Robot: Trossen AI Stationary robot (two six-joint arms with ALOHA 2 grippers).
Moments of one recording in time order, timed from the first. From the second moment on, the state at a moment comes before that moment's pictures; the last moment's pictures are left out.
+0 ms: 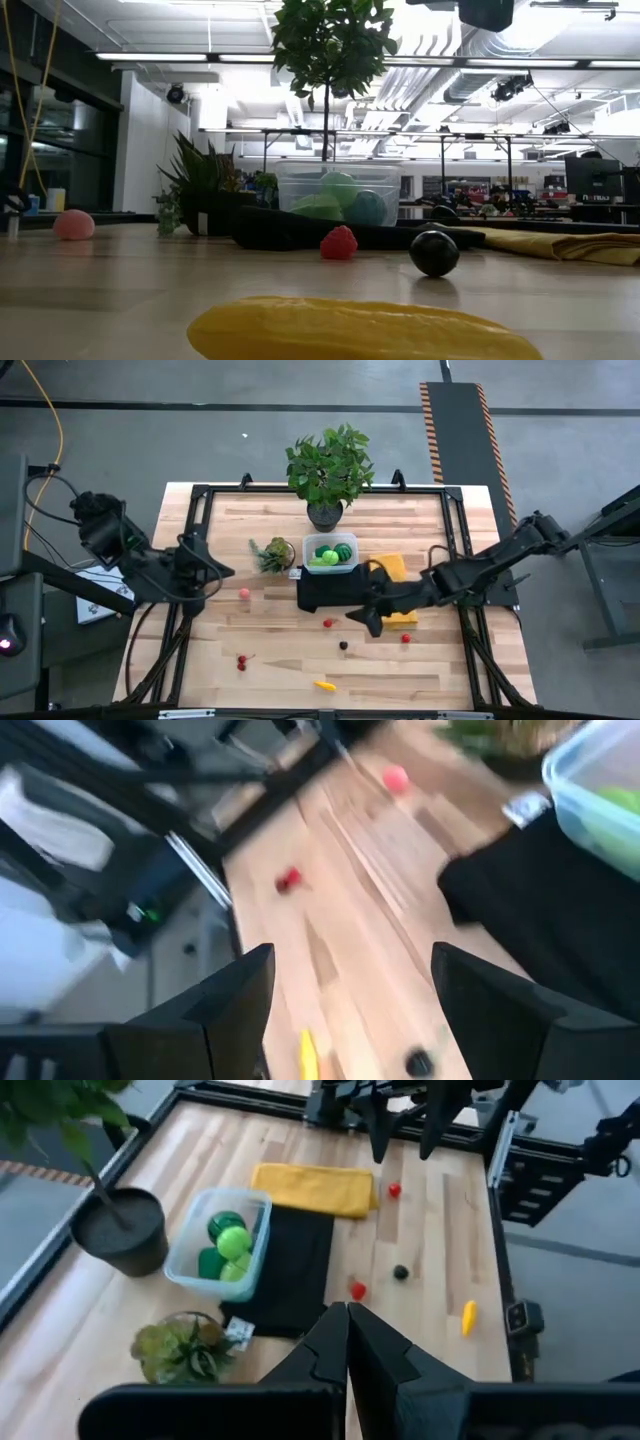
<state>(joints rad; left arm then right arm) -0.60 1.11 1.57 -1.29 -0.65 -0.69 0.43 1.36 1.09 -0.32 0.30 0.93</state>
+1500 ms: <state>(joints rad) -0.69 0.88 0.96 -0.81 -0.55 -0.85 0.47 2.06 1.79 -1.17 0.04 1.42</state>
